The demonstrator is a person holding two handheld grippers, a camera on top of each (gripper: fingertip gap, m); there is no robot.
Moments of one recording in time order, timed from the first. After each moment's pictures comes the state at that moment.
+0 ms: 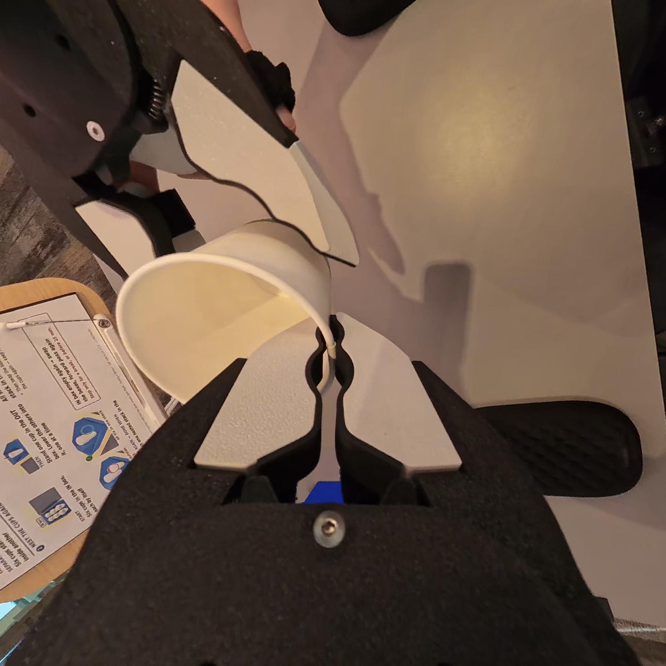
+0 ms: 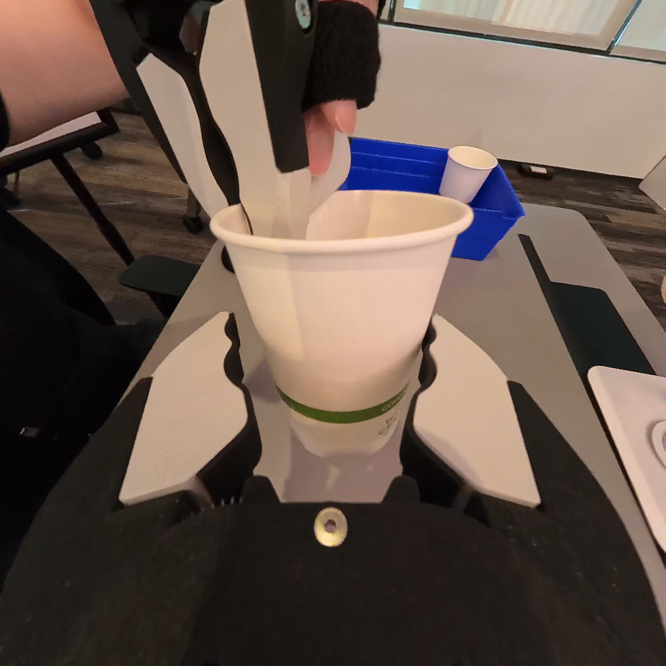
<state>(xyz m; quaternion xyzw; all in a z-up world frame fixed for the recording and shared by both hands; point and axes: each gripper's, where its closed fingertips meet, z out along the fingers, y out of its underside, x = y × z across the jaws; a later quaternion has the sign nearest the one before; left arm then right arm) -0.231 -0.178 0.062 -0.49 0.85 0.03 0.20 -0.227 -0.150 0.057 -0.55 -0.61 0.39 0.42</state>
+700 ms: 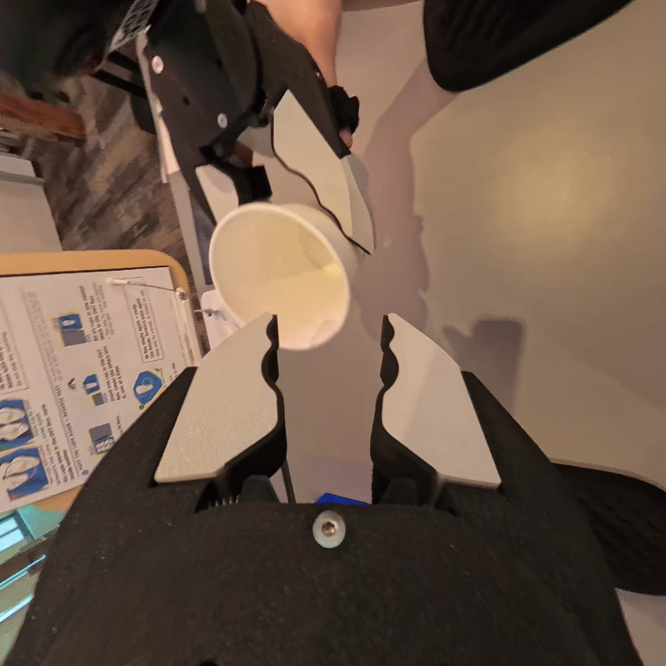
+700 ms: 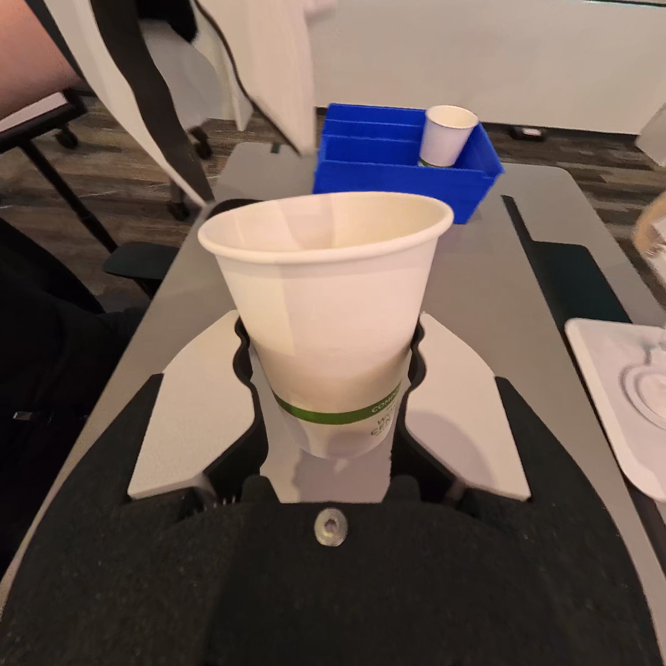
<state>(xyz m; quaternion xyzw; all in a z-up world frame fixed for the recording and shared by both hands) -0.220 -0.162 0.099 -0.52 0.79 0.04 0.32 -0.200 -0.126 0.047 -0.58 -0.60 0.37 0.40</state>
